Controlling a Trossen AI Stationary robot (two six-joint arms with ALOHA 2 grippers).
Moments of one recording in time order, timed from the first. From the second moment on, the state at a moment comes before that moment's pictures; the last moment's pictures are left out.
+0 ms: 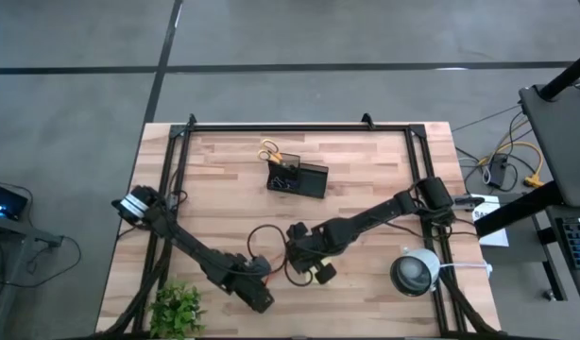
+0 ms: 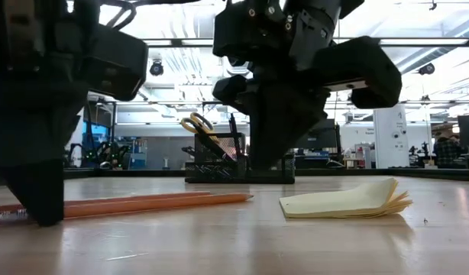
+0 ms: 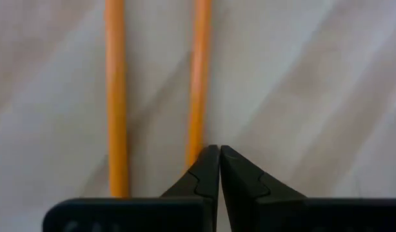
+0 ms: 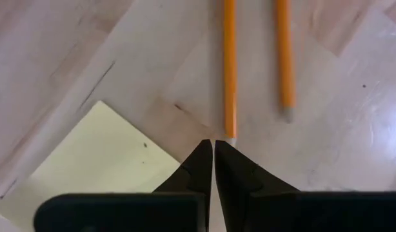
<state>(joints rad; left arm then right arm) -0.61 1.87 1.14 -0.47 -0.13 -1.32 0.30 2.06 1.46 -0.59 0.00 -0.28</state>
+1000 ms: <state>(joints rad) -0.50 1.50 0.88 -0.92 -0.40 -1.44 0.17 2.12 1.51 -0.40 0.03 -0.09</state>
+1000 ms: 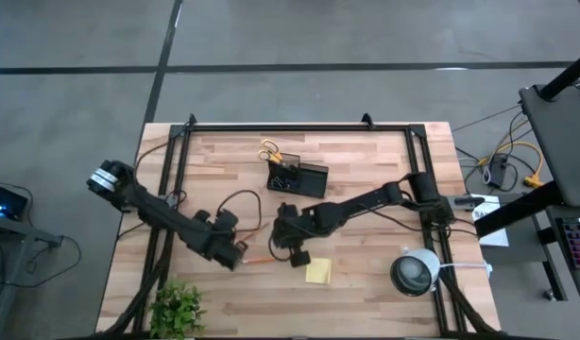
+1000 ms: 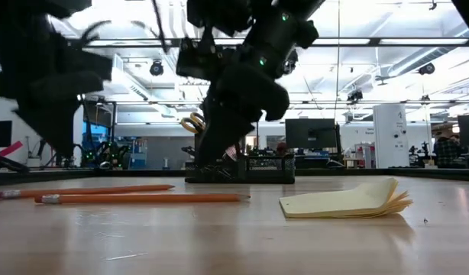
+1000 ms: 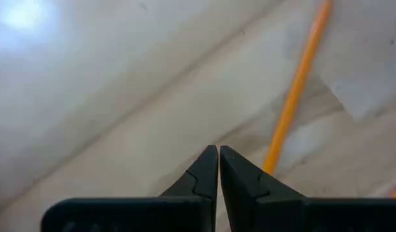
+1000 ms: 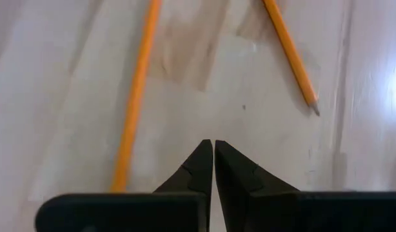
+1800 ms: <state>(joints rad) -0.44 1.43 0.65 -0.48 -0.32 -1.32 0.05 2.12 1.60 -0.51 0.00 -0.07</state>
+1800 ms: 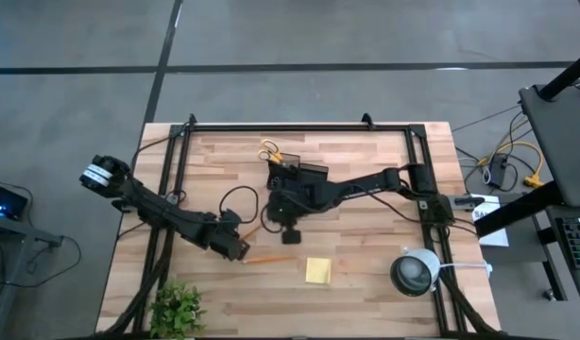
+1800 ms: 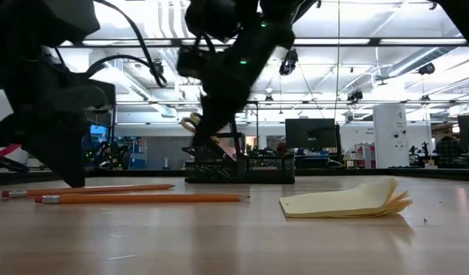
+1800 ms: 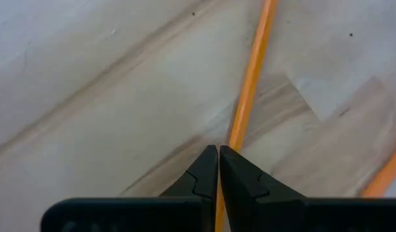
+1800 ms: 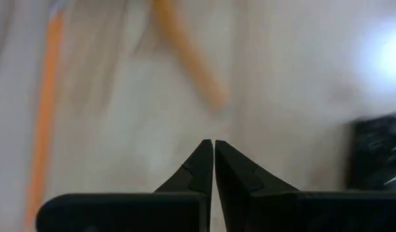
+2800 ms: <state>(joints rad) -0.52 1.47 0.78 -0.37 -0.28 -0.88 0.23 2.16 1.55 -0.59 -0.15 0.03</state>
